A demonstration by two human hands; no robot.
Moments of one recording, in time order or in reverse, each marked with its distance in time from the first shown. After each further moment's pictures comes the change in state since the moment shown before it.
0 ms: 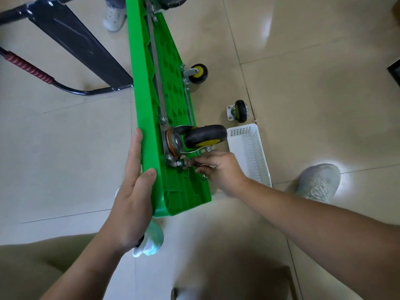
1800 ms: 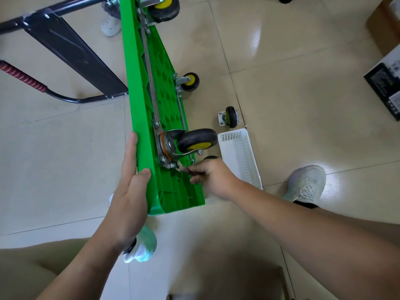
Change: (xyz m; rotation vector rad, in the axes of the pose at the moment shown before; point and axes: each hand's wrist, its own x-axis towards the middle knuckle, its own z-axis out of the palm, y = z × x) left_hand -0.001 0.002 0.006 -0.013 0.047 -0.043; right_hand -0.003 -0.021 -0.003 0.248 -0.222 0.466
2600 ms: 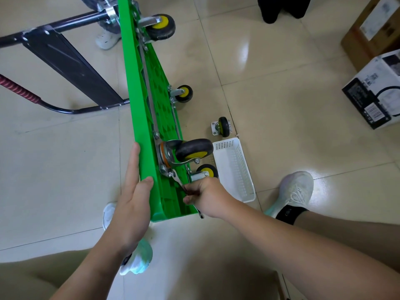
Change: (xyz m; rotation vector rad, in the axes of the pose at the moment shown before) left_hand -0.001 0.004 0.001 0.030 0.010 -0.019; right_hand -0.043 -0.040 0.013 -0.110 -0.048 0.308
